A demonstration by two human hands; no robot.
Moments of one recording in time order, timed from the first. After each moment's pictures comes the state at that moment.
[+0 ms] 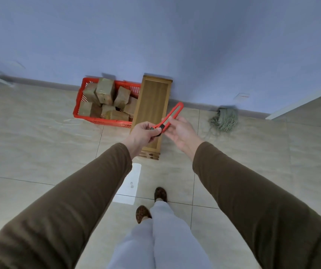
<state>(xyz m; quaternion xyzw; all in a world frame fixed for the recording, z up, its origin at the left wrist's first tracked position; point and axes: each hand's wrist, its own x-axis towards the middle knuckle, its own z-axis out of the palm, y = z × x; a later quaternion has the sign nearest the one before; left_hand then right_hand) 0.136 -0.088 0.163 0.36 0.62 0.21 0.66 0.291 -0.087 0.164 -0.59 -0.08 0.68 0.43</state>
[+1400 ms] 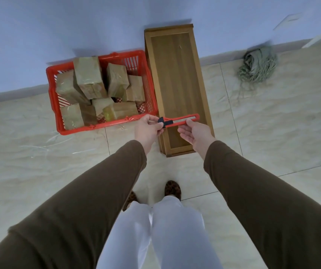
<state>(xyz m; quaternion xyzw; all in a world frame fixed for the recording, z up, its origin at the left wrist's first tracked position) -0.006 0.070 -0.144 0.37 0.65 0.13 0.66 0.139 0.003 -0.127 -0.74 0.16 0.52 0.40</state>
